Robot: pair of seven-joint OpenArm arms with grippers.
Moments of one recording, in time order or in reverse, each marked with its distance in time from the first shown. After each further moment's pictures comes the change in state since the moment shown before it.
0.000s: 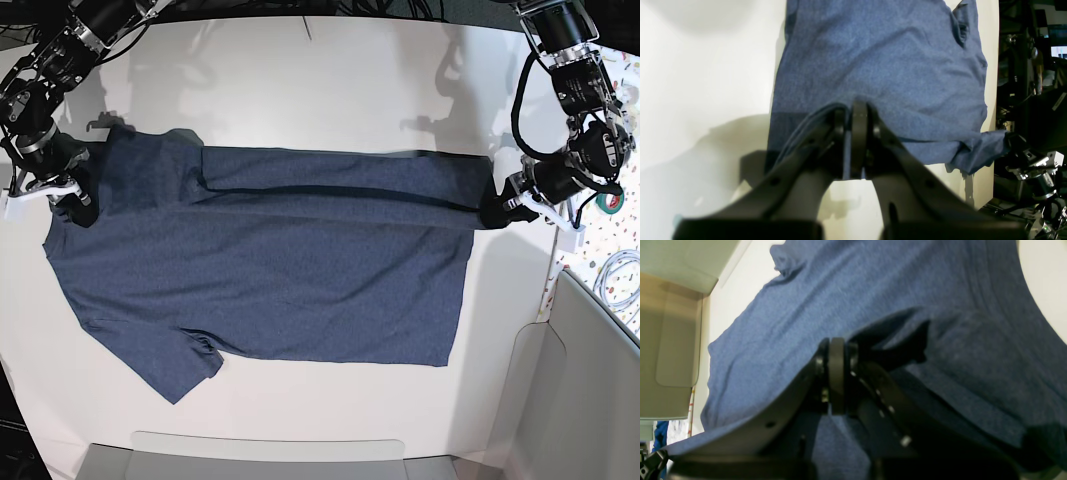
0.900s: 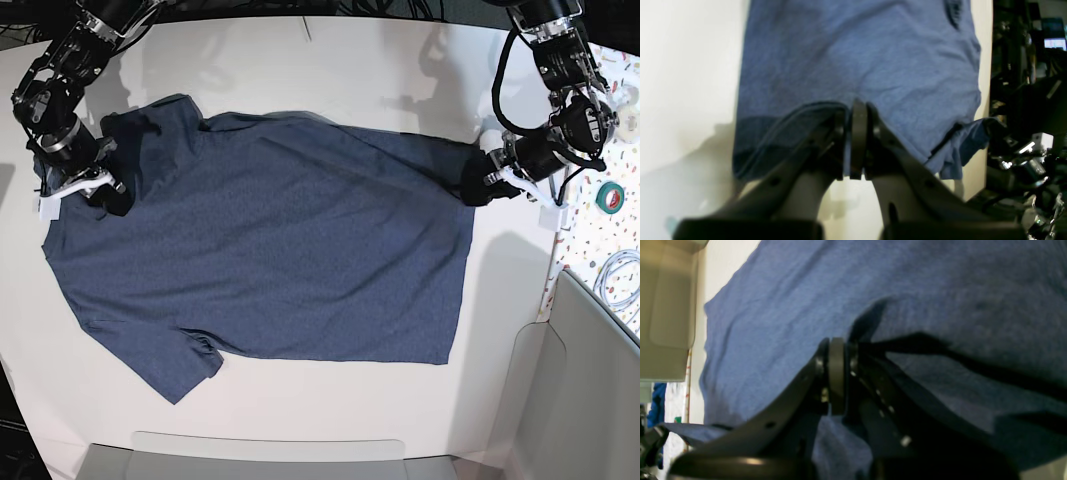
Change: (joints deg) left arm 5.2 4.3 -0.3 4.3 0.2 -0.1 0.3; right arm -3.7 -0.5 -7.8 0.0 -0.2 0.0 0.0
